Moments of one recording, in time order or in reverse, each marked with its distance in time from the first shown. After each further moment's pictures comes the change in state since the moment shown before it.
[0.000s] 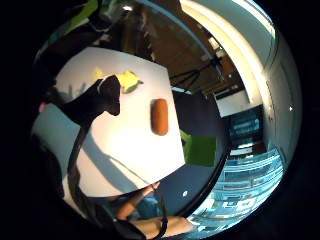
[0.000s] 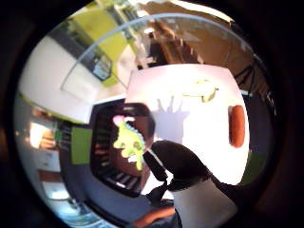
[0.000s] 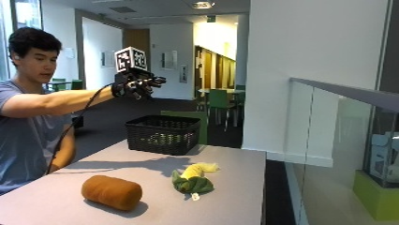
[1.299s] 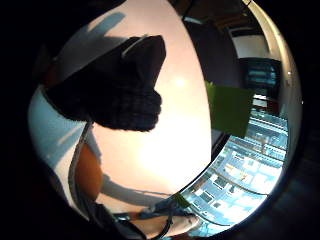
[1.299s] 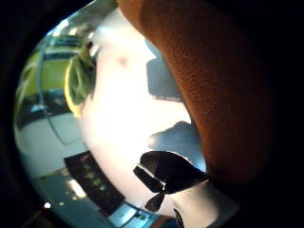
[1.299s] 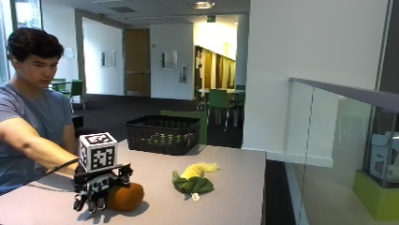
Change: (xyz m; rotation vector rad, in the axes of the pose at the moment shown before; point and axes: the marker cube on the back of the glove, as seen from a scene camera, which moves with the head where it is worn) arm 0.186 0.053 0.312 -0.514 -0.124 0.434
